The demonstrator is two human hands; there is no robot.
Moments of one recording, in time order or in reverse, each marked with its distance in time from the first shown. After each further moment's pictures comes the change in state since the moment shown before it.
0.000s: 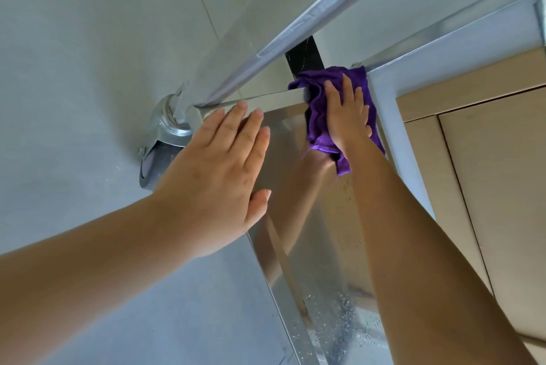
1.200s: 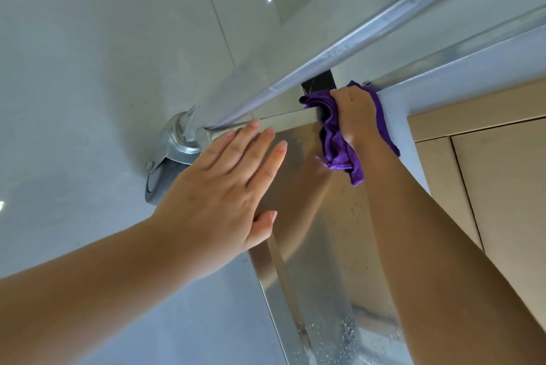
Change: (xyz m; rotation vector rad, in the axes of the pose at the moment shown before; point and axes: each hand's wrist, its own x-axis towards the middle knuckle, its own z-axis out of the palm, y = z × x) left_hand -0.001 -0.005 0.008 -0.045 0.023 0.008; right_hand 0.045 -0.011 -0.003 0.117 0.070 -0.306
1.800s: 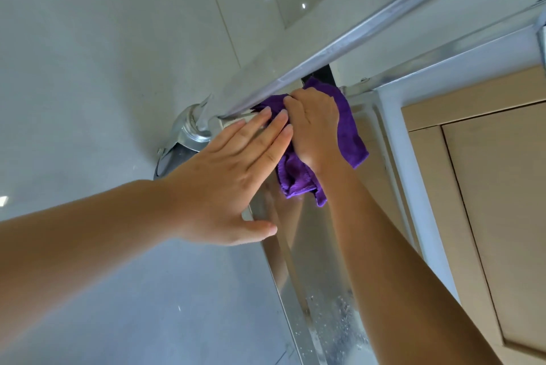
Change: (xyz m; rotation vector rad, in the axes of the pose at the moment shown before) left_hand -0.008 -0.013 -0.011 -0.150 -0.076 0.175; right_hand -0.087 -0.065 0.027 -0.046 0.085 -0.357
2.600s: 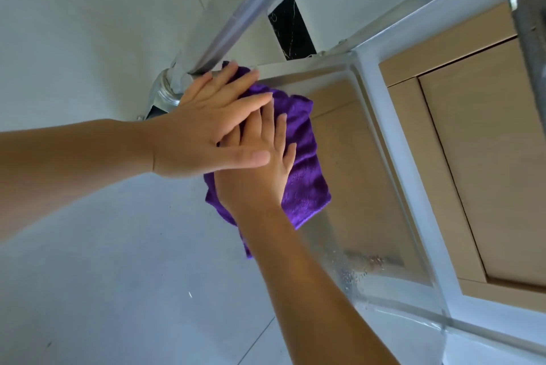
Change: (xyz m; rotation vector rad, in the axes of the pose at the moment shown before) left_hand 0.004 0.008 -0.021 -0.433 -0.180 -0.072; right_hand -0.124 -0.082 -0.011 -0.119 -0.340 0.380
